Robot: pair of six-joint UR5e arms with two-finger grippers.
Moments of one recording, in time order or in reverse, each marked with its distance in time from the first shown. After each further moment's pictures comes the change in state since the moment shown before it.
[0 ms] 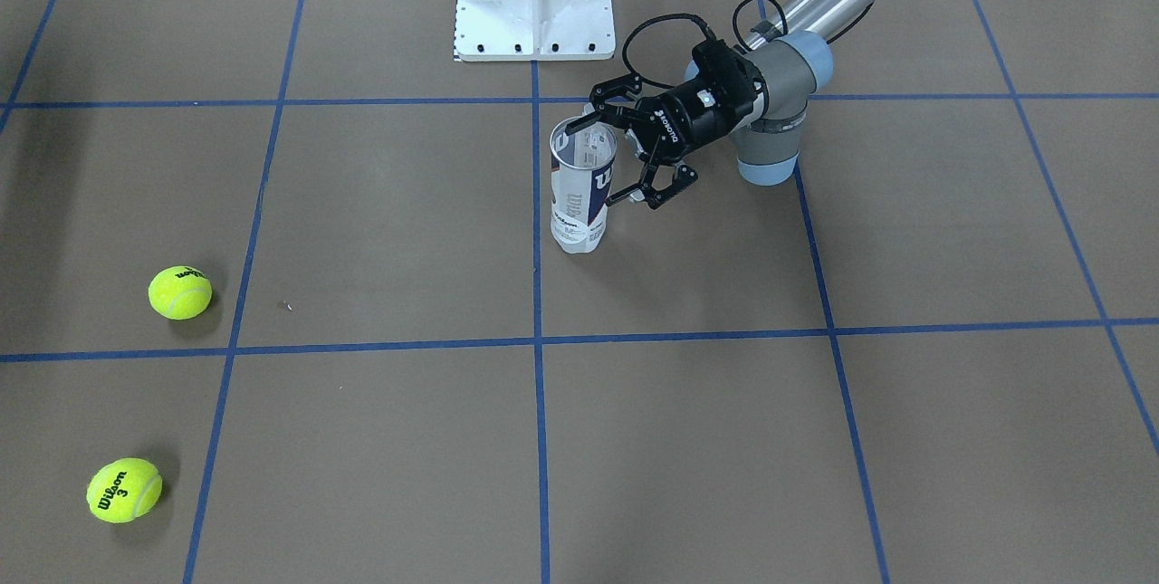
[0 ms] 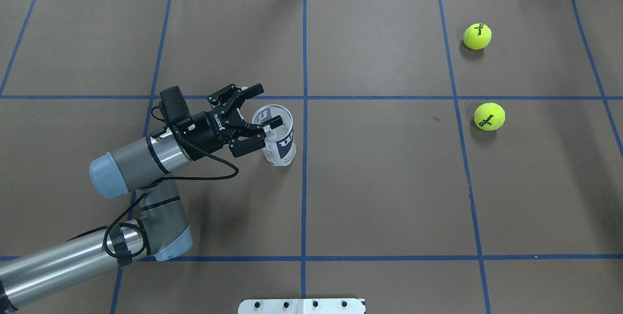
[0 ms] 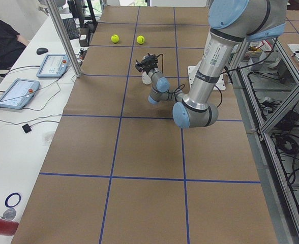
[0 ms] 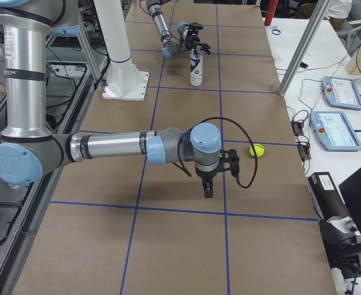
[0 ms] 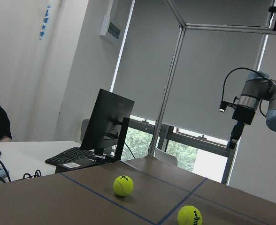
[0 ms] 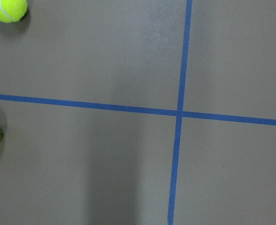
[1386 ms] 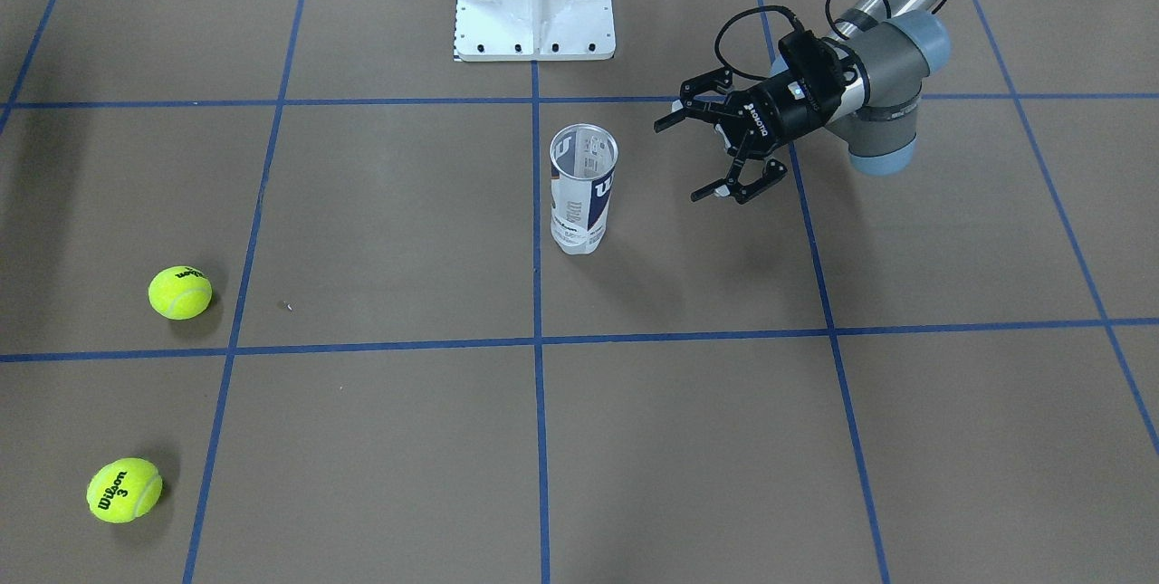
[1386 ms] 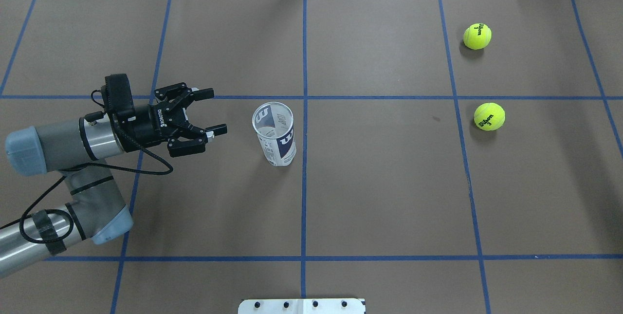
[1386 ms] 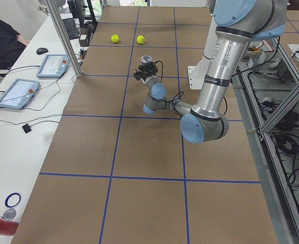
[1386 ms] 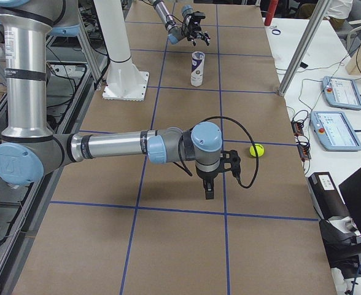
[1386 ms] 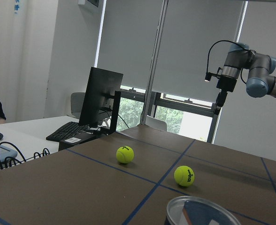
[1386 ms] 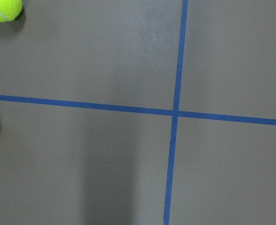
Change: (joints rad) left arm -0.135 0.213 -0.169 0.154 -0.304 -0.002; right arm -0.002 0.008 -0.002 -0.002 -0.061 0.003
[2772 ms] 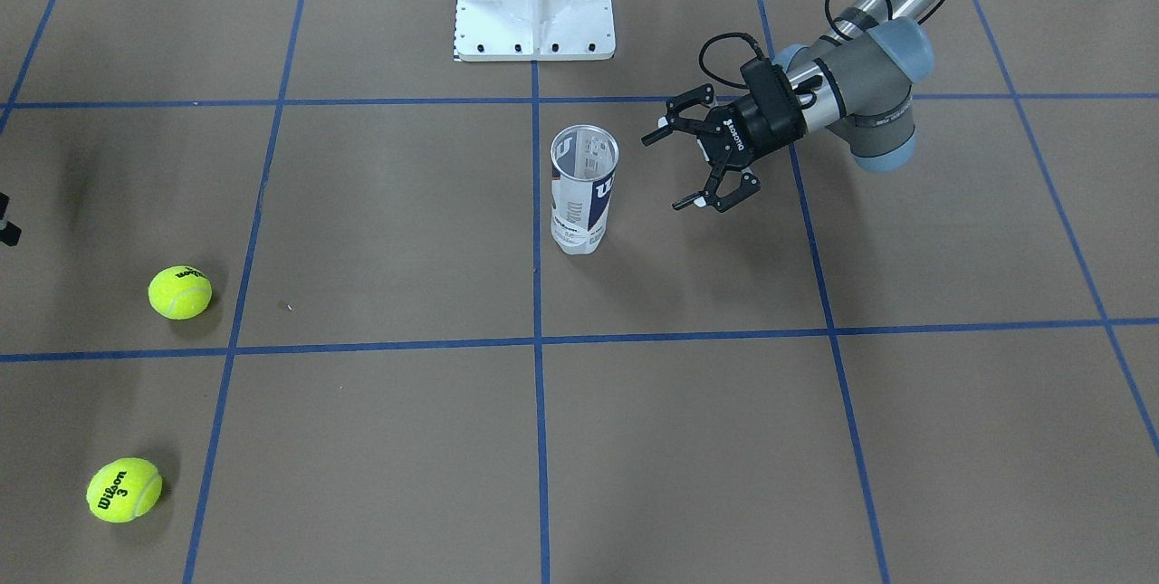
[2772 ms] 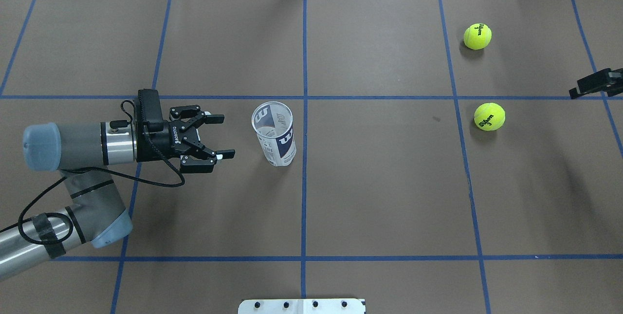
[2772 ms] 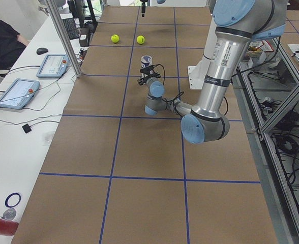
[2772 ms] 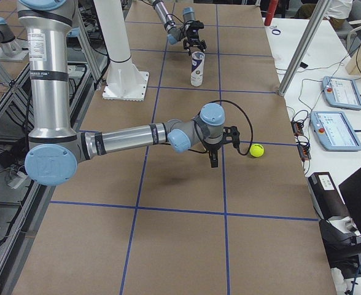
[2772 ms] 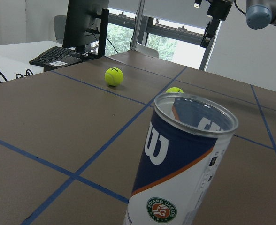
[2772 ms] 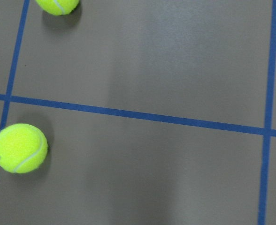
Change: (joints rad) left arm 0.011 0.003 0.000 0.171 -0.148 0.046; right arm -0.360 0.080 -0.016 0.321 -0.038 0.495
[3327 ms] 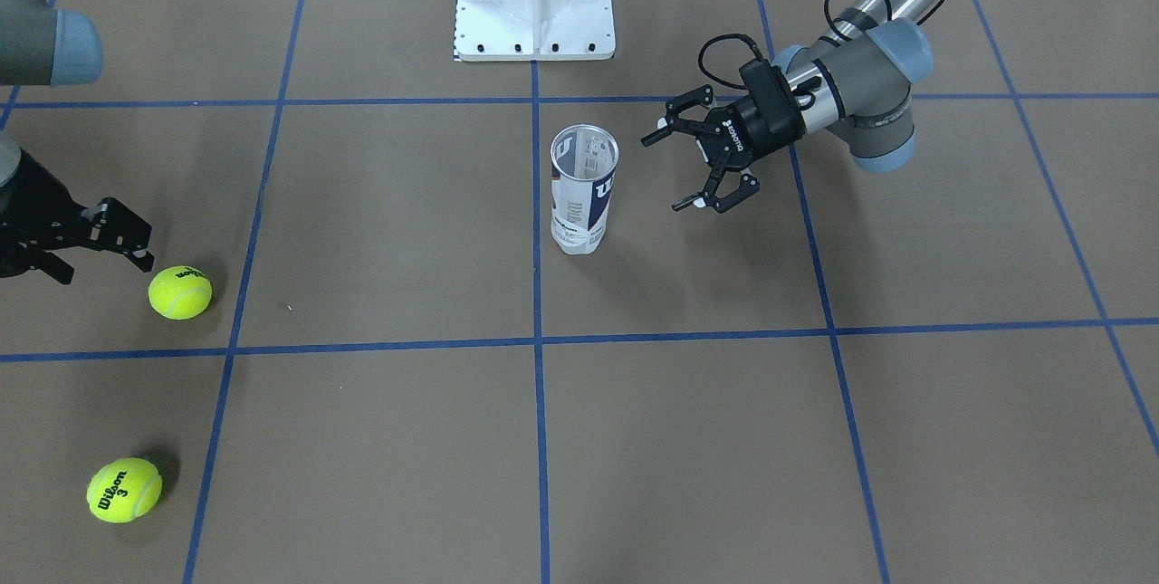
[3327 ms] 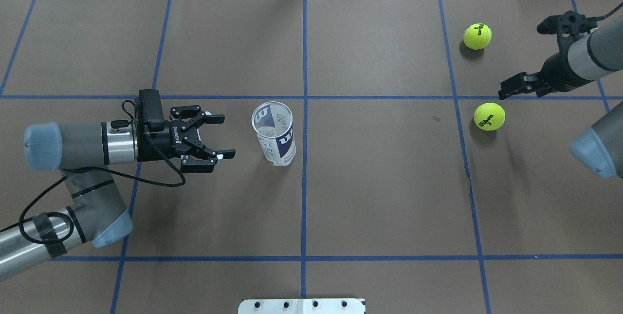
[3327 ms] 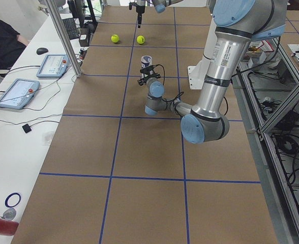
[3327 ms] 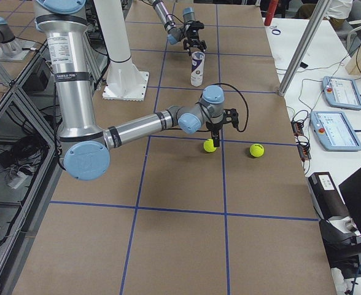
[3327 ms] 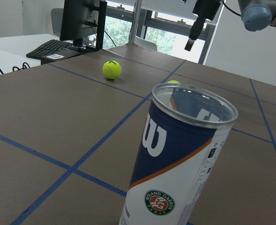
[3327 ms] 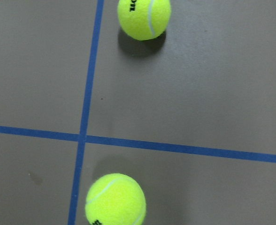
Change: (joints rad) left arm -0.001 -0.002 0.004 0.001 -0.001 0.000; right arm -0.194 0.103 -0.001 0.015 -0.144 0.192
